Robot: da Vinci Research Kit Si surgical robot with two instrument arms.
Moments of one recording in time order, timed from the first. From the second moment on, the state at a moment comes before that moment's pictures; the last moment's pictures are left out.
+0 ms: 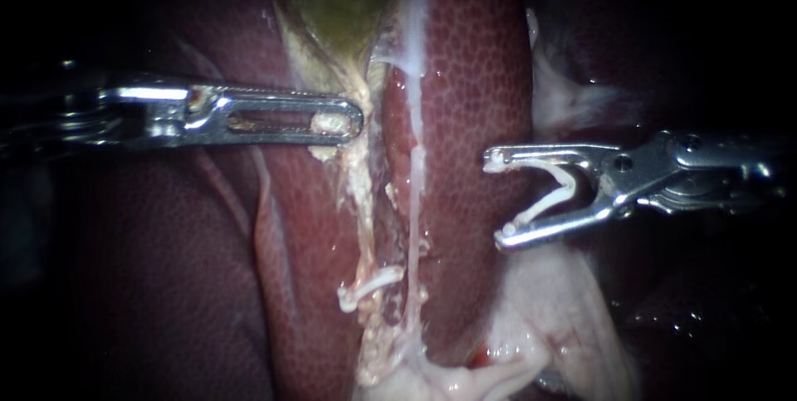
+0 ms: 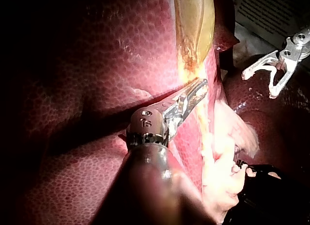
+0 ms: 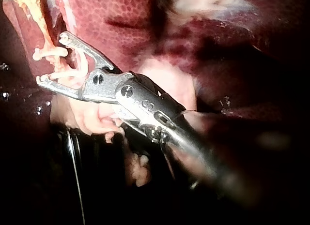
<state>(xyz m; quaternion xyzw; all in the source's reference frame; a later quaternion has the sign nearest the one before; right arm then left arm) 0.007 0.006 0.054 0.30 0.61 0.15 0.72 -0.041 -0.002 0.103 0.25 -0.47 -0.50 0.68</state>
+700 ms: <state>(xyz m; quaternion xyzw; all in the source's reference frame) 0.007 0.005 0.054 0.30 0.61 0.15 0.72 -0.034 0.001 0.096 0.24 -0.48 -0.51 0.67</state>
